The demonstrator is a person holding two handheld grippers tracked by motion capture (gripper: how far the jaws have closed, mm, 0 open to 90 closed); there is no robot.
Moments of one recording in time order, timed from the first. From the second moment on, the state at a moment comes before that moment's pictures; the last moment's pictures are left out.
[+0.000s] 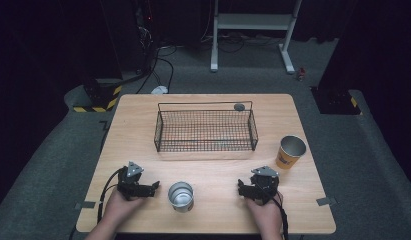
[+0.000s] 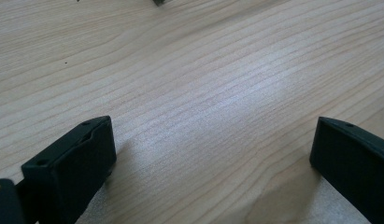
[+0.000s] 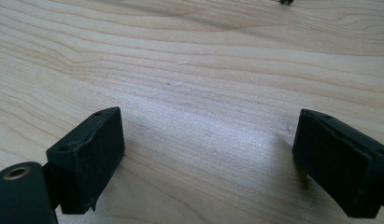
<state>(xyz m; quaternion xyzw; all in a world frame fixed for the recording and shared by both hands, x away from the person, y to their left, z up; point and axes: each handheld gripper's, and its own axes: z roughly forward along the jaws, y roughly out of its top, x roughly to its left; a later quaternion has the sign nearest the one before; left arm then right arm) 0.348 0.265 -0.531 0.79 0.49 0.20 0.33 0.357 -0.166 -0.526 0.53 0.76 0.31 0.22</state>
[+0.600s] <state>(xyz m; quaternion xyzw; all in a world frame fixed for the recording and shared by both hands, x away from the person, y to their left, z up) 0.347 0.264 -0.530 0.78 0.48 0.21 0.33 0.356 -0.167 -0.526 0.53 0.76 0.31 0.22</state>
